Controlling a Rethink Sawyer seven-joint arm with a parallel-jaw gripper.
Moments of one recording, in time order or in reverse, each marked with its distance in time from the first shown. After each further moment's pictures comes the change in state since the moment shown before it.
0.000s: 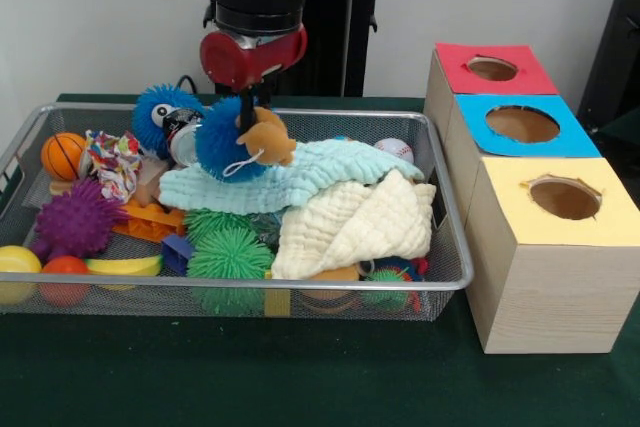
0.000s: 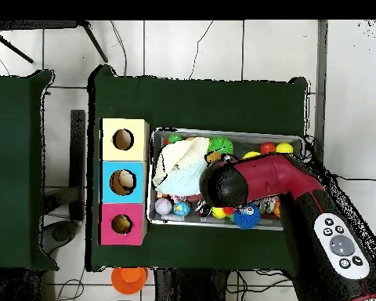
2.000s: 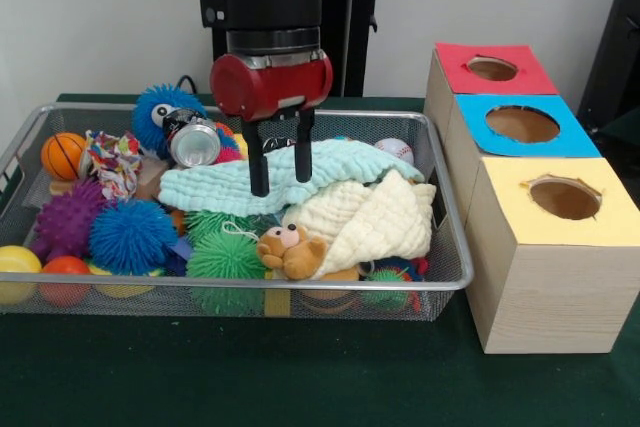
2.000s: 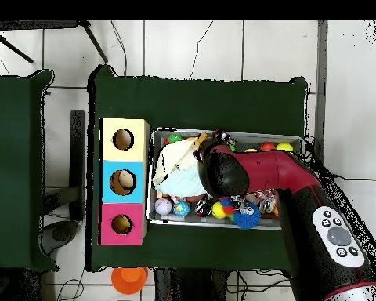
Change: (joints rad) arm 0.036 0.062 -0.056 -0.048 0.156 -0.311 0.000
